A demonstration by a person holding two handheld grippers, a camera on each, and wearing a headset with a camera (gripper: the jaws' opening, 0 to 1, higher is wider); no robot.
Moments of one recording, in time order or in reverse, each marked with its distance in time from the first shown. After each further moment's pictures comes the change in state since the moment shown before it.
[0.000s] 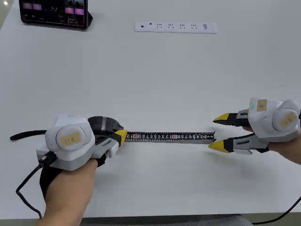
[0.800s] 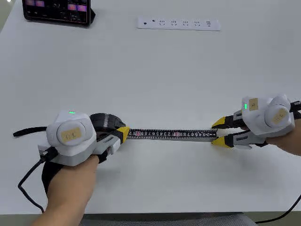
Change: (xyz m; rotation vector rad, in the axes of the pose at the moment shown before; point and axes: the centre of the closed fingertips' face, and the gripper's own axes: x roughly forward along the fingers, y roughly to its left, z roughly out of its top) left arm 0.001 0.001 -0.001 -0.018 0.005 -0.006; right arm 0.014 0.004 -0.012 -0.106 0.093 0.092
